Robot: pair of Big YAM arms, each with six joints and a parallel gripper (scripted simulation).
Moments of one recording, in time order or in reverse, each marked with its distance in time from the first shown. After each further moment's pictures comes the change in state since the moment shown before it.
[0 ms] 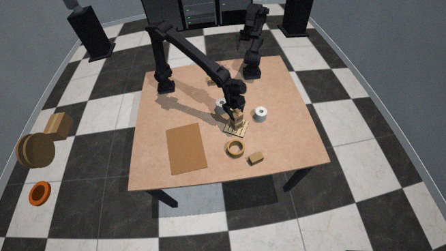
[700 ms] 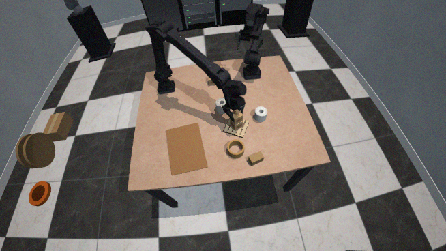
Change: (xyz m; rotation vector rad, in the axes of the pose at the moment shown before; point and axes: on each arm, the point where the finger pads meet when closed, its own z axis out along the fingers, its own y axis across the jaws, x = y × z) left arm 0.000 0.000 0.000 0.000 0.000 0.000; right arm 0.005 0.000 0.008 0.000 0.001 0.000
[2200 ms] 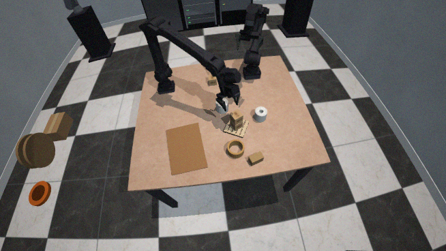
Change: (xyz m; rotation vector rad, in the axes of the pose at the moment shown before) left arm 0.000 0.000 0.000 0.000 0.000 0.000; right arm 0.022 -0.004 -0.066 0.012 0.032 -0.019
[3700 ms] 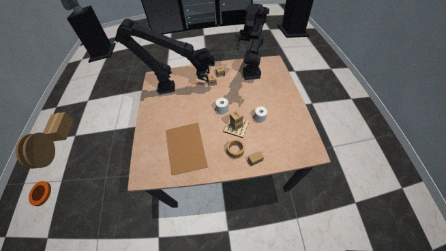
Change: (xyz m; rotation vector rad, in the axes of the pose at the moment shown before) left arm 0.000 0.000 0.000 0.000 0.000 0.000; right arm 0.336 0.050 -0.112 -0.507 0.124 -0.829
